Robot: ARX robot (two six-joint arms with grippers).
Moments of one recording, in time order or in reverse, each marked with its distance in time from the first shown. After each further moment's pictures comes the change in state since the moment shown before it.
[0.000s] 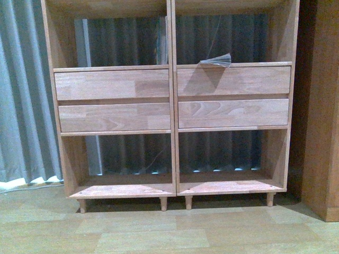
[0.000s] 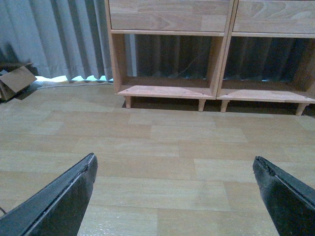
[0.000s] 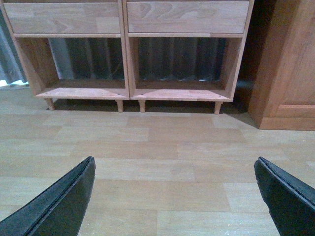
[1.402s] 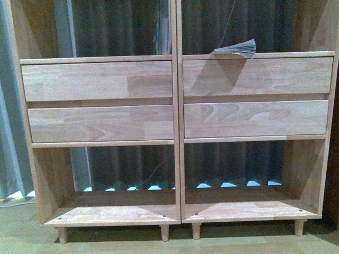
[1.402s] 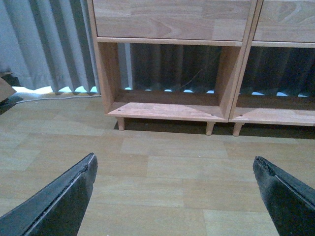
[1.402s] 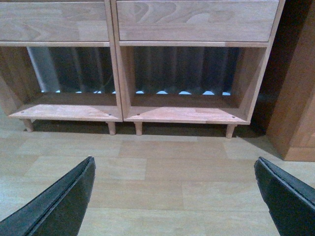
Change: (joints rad) left arm 0.000 0.000 0.000 0.000 0.000 0.000; right arm 0.000 0.000 0.000 0.000 0.000 0.000
